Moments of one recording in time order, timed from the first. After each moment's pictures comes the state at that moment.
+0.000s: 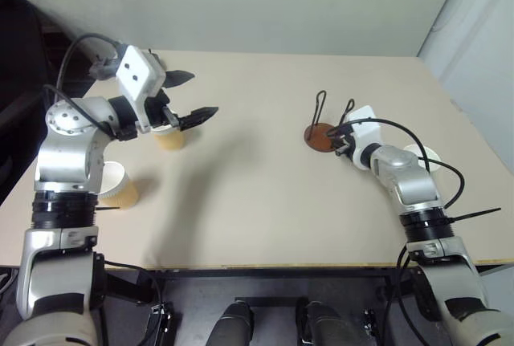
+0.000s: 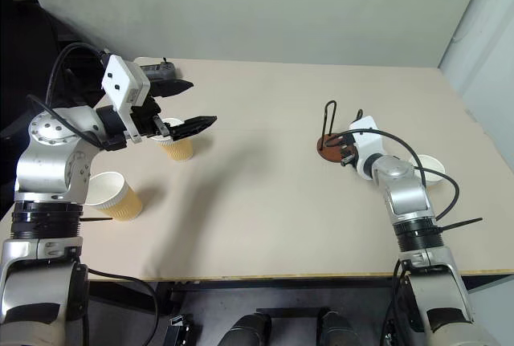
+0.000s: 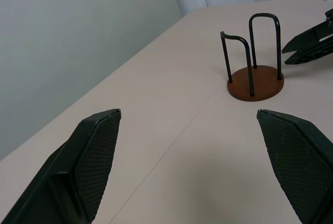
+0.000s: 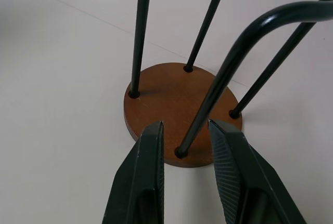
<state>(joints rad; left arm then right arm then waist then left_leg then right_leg) -0.79 0.77 0.10 0.24 -0.31 0.26 -1.00 -0.73 -0.39 0.06 0.29 0.05 0.57 0.41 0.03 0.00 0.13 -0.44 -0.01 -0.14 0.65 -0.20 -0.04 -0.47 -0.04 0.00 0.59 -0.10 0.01</state>
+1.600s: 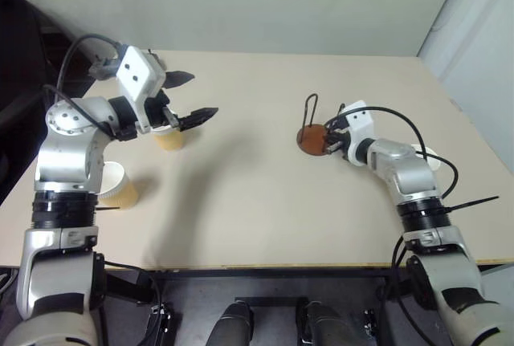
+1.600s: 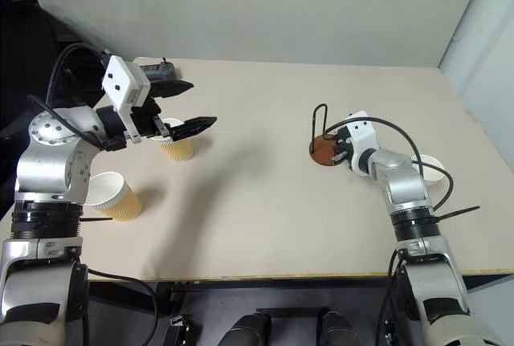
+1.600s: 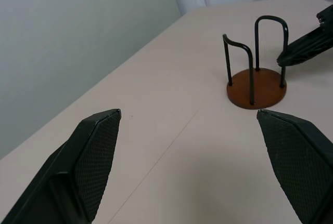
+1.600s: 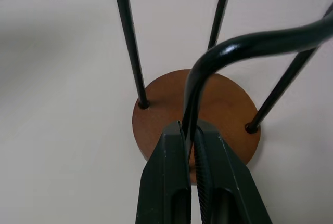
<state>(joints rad) -0.80 0.77 0.10 0.25 -0.31 0.25 -1.01 -0.81 -0.42 0.07 0.33 0.11 0.64 0.63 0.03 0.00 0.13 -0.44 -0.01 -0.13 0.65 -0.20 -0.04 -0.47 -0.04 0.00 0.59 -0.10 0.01</state>
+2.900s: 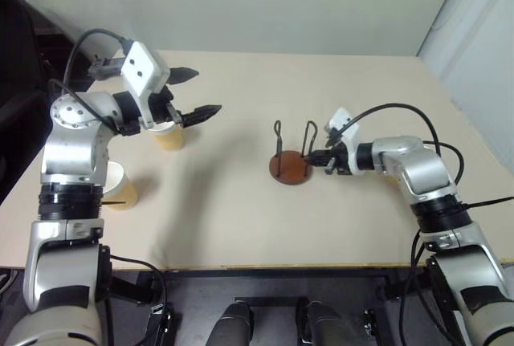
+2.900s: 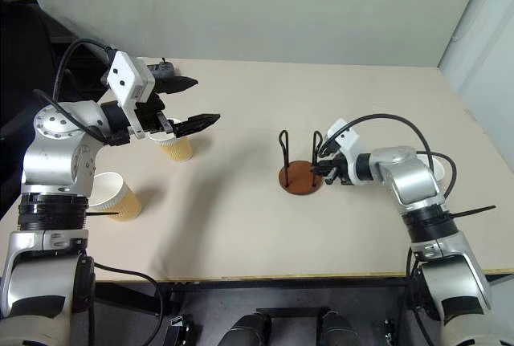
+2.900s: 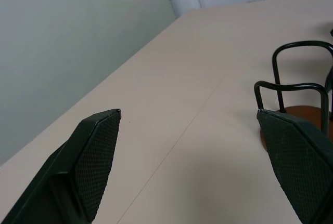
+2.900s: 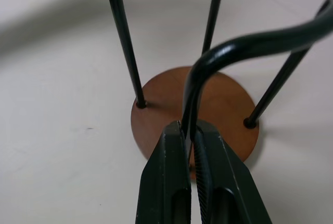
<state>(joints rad) -0.85 0.75 0.09 0.30 -0.28 0.23 -1.04 -0.79 -0.52 0.21 0.13 0.18 0.80 0.96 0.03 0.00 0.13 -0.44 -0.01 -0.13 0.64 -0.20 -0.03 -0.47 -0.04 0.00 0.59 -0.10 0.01</state>
